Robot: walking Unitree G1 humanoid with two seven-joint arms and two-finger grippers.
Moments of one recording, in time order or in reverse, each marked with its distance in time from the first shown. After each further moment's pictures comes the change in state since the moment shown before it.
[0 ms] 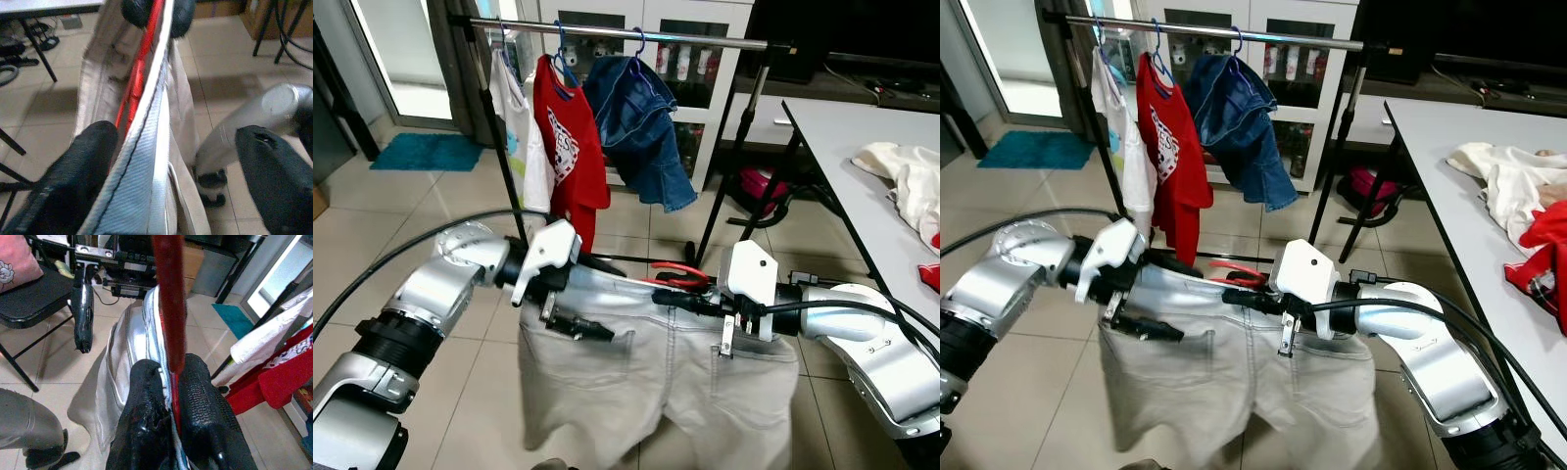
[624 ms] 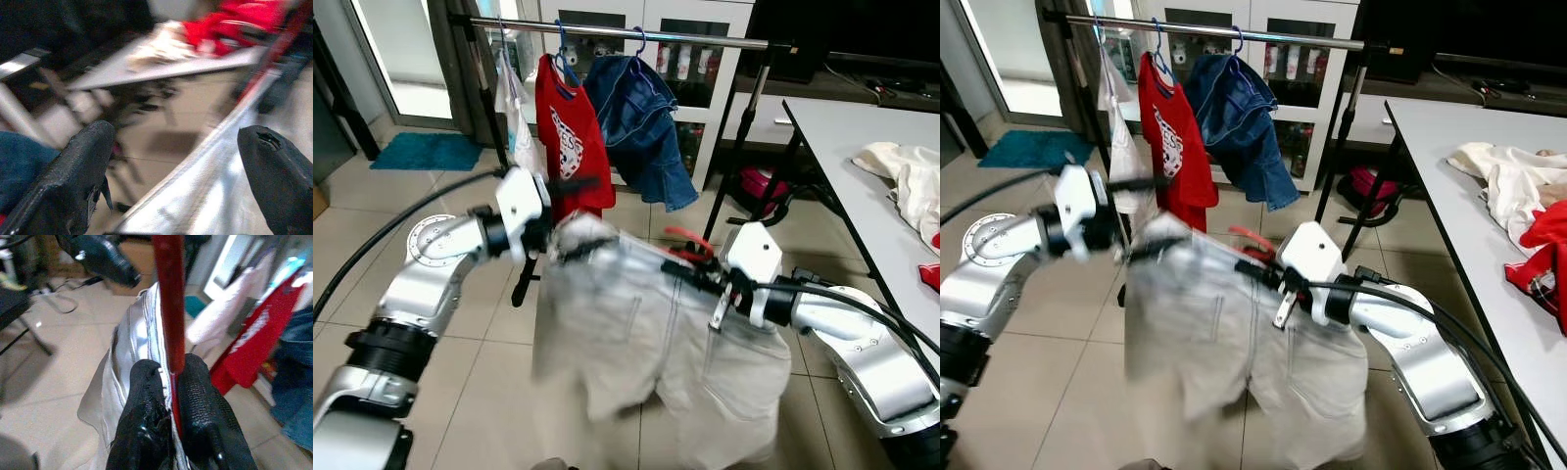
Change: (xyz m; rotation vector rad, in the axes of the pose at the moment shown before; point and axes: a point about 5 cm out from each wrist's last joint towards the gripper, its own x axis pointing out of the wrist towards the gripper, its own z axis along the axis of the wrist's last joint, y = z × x) left arm -0.027 0.016 0.016 0.131 -0.217 0.498; right arm 0.003 -0.007 -0.012 0.074 0.045 -0.185
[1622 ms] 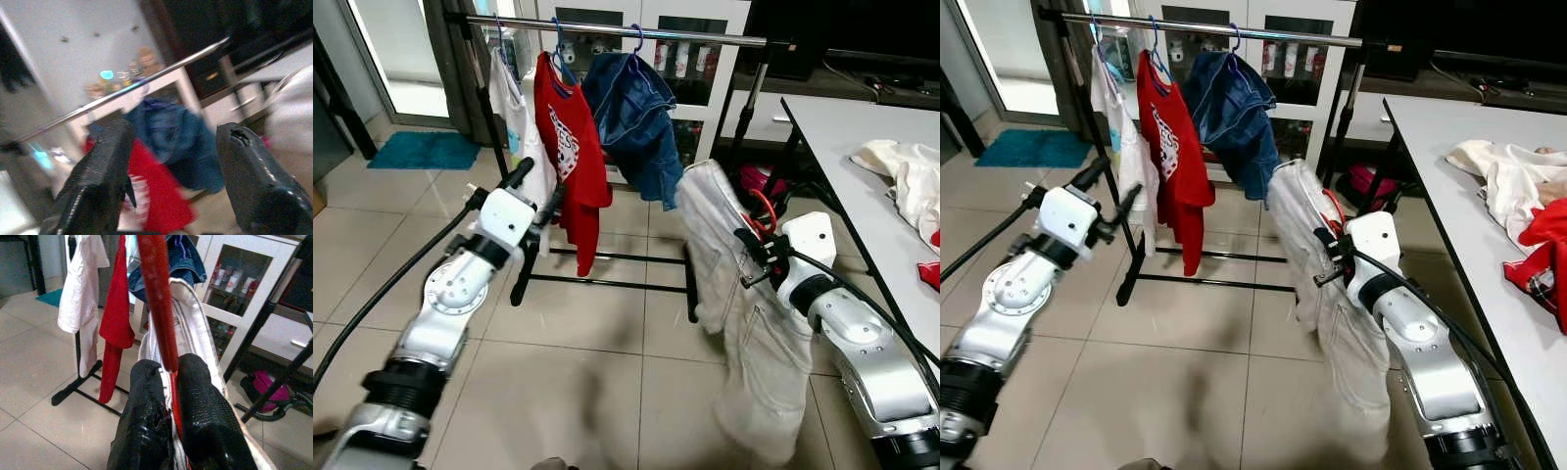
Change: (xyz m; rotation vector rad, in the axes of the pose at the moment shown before) left arm -0.007 -0.001 -0.026 0.166 -0.008 0.829; right arm -0.022 -0.031 -0.049 0.199 0.169 -0.640
